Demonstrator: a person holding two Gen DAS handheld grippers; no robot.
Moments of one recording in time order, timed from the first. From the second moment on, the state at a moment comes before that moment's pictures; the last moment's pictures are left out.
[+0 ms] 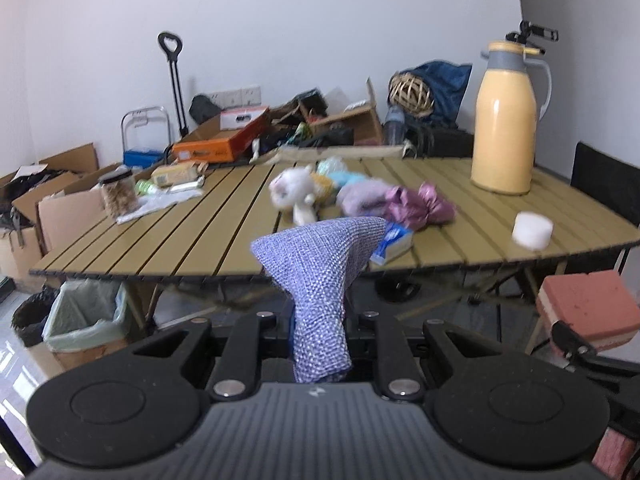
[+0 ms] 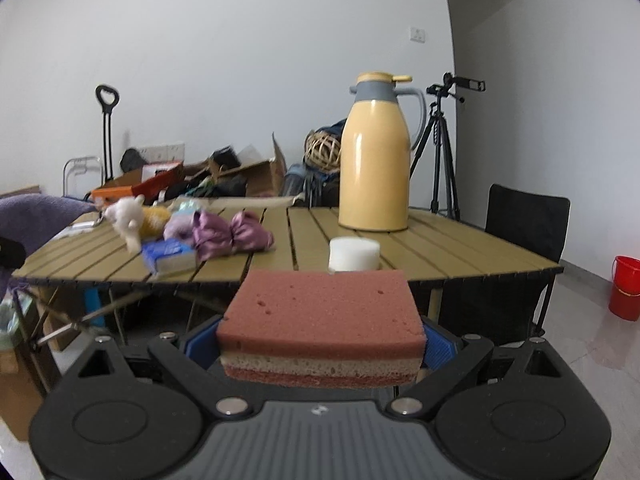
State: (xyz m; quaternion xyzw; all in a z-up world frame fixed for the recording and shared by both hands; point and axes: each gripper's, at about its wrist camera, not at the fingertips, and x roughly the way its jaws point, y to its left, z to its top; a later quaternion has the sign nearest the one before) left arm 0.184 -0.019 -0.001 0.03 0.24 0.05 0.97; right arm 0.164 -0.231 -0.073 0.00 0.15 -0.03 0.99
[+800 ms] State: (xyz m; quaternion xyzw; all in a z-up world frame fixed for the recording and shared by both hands) left arm 0.194 0.050 -0.105 -0.02 0.44 0.08 0.90; right arm 0.174 -0.223 -0.125 -0.01 0.27 -0.01 0.96
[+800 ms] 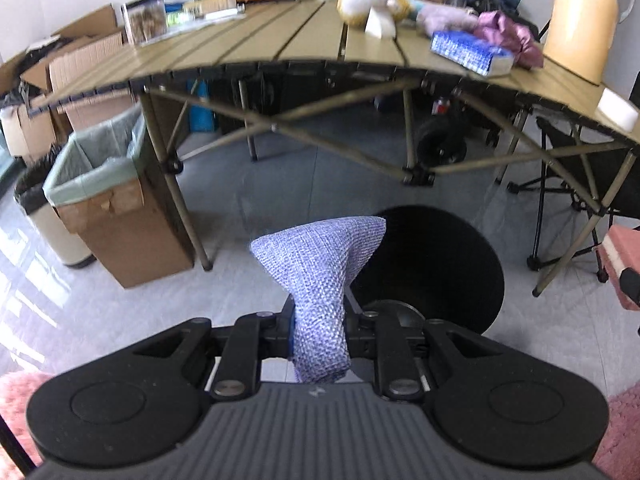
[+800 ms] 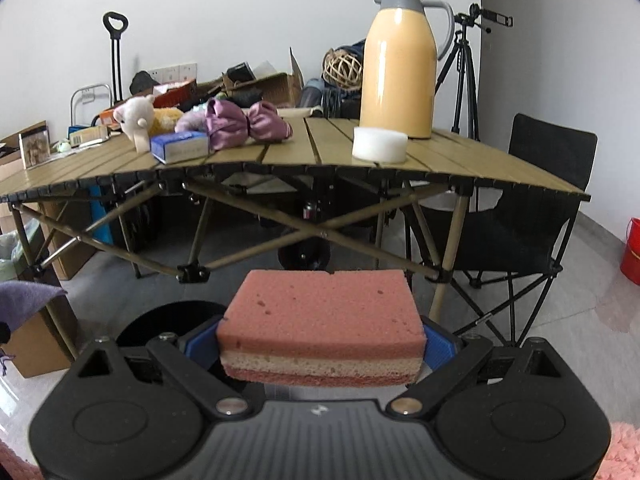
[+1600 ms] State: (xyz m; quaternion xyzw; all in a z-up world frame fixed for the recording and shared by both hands) left arm 0.257 0.048 -0.144 -0.03 0.52 0.07 0.85; right arm 0.233 -0.241 -0.176 0.02 0.37 -0.05 0.93
